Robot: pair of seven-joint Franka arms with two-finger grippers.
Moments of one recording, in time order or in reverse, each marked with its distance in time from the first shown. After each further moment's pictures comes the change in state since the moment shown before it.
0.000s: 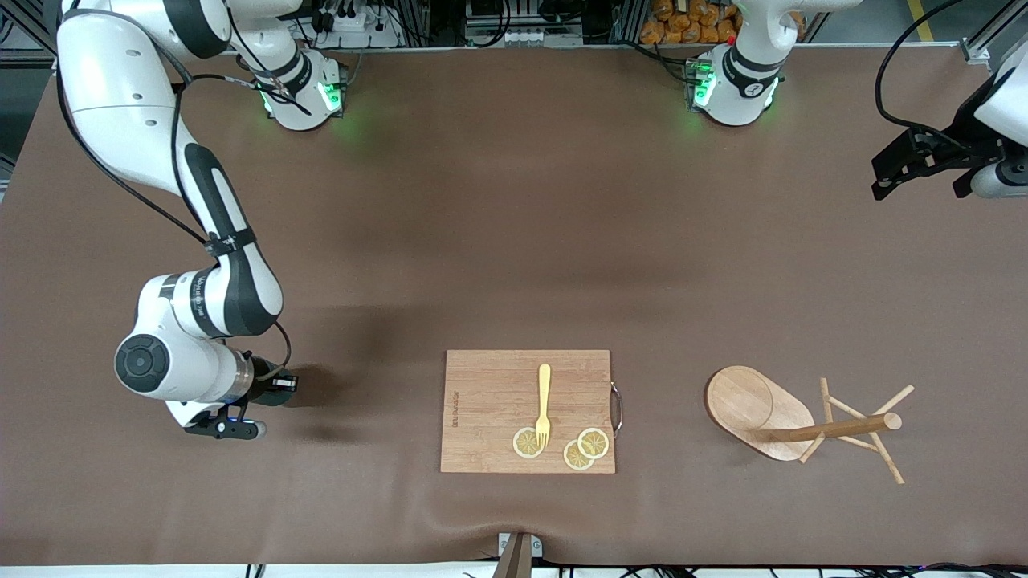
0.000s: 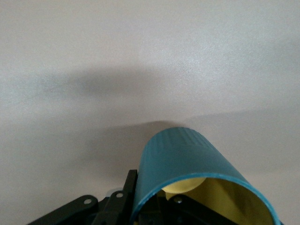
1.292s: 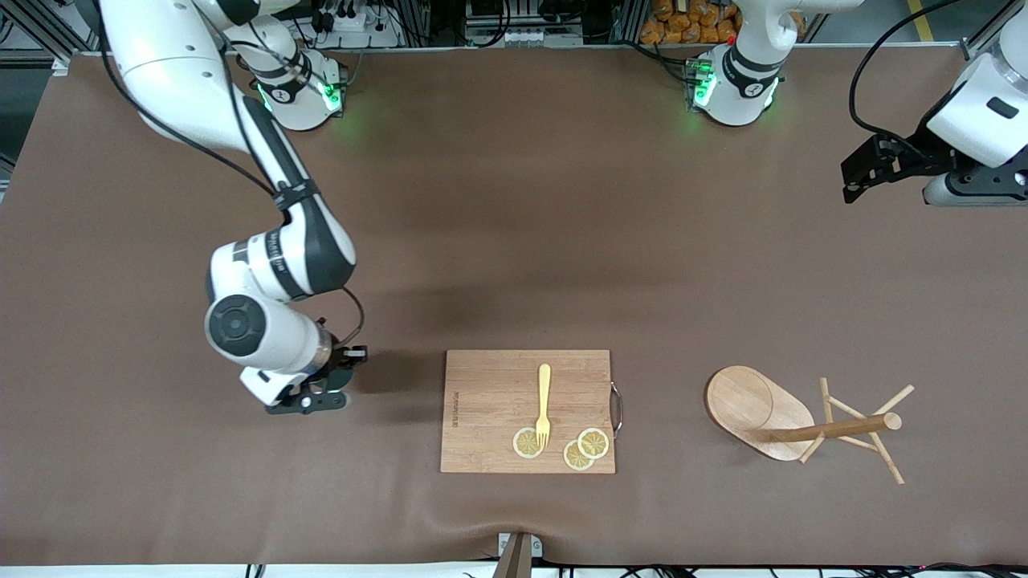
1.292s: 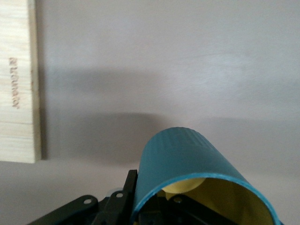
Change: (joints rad) left arm -0.046 0.019 -0.001 -0.005 0.000 -0.002 -0.003; right arm 0.171 -0.084 0.005 0.002 -0.009 -0.064 0.012
